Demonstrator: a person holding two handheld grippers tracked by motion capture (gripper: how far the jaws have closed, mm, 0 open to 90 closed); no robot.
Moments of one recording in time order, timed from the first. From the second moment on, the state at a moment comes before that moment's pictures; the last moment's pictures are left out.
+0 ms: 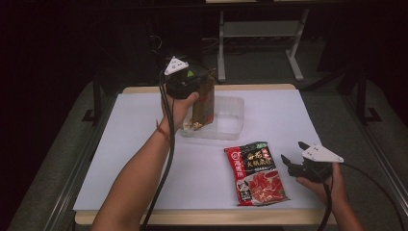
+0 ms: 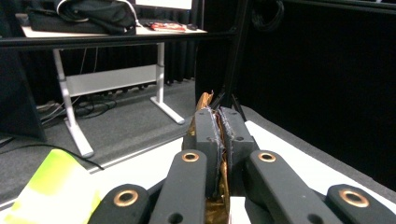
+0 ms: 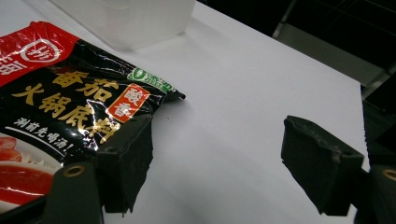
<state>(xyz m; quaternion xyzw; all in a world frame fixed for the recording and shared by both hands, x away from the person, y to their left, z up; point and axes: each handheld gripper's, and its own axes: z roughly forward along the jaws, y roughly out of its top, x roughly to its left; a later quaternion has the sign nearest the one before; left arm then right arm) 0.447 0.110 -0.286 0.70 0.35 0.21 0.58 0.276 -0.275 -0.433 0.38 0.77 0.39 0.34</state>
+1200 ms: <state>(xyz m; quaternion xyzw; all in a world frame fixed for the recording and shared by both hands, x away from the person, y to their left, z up) 0.478 0.081 -0.343 0.69 0.41 0.21 0.56 0.278 -0.276 -0.435 0.39 0.77 0.39 0.33</state>
